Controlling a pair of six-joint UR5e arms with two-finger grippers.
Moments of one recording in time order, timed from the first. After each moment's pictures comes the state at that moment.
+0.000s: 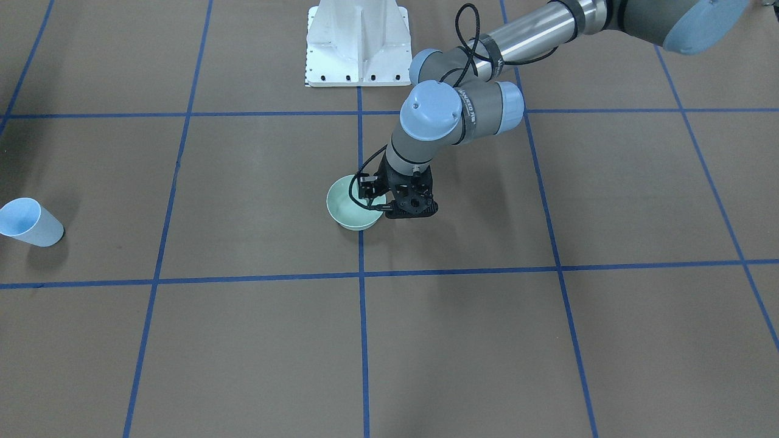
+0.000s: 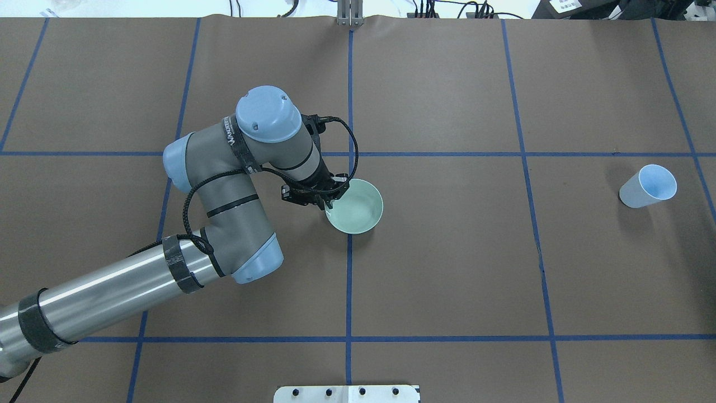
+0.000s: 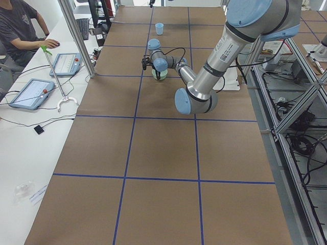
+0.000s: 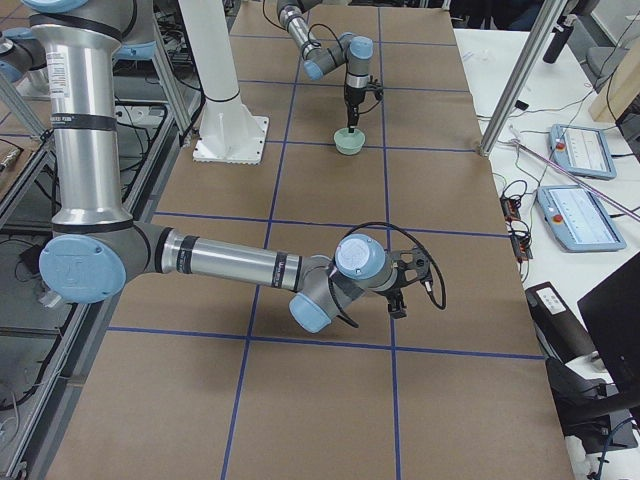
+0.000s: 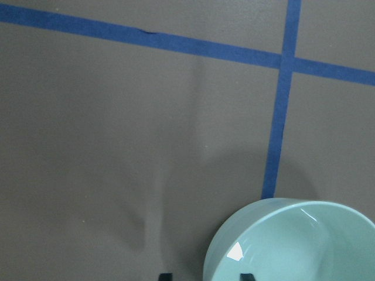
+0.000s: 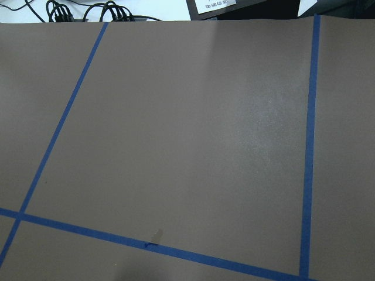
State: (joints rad) left arm -0.58 -2.36 -1.39 -1.86 -2.08 -1.33; right arm 1.50 -1.56 1.42 -0.66 2.47 0.48
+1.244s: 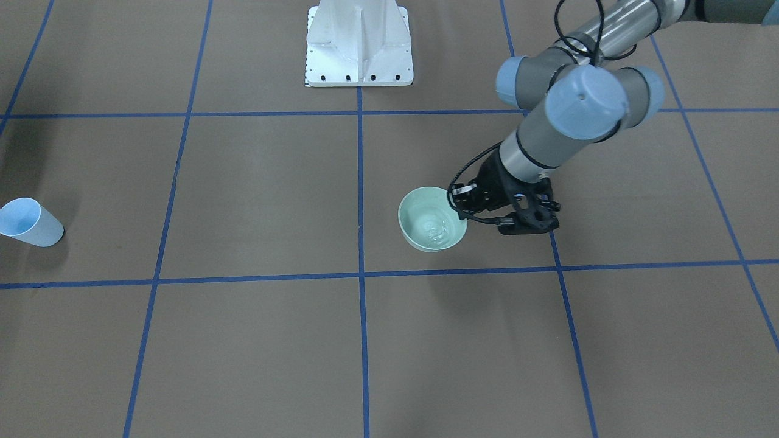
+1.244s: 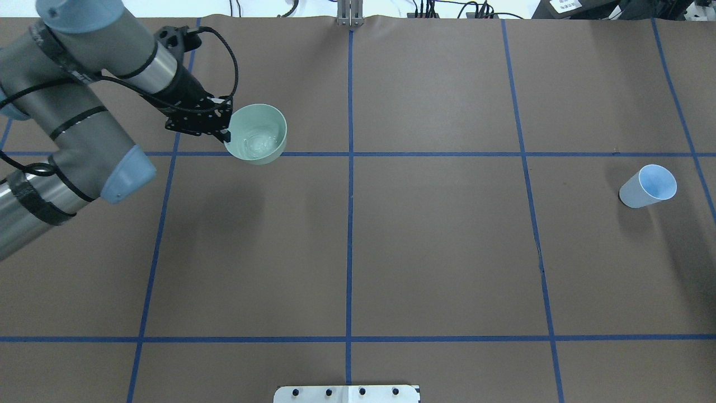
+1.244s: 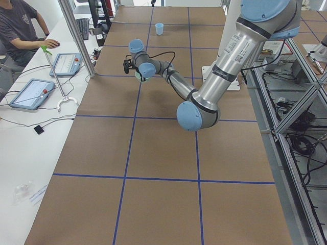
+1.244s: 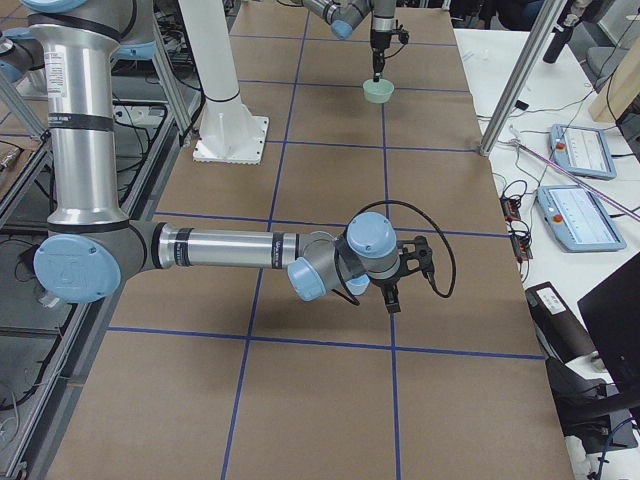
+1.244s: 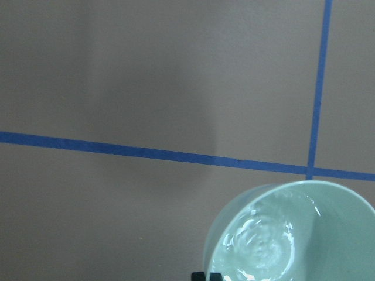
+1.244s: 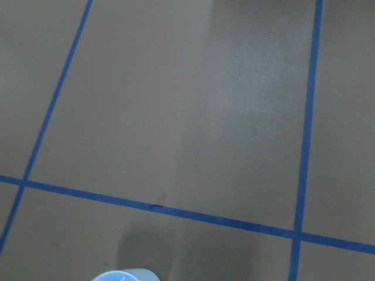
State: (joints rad) left arm -0.93 -2.08 -1.61 -1.85 -2.35 -1.09; right arm 1.51 -1.57 1.56 -1.08 2.42 0.20
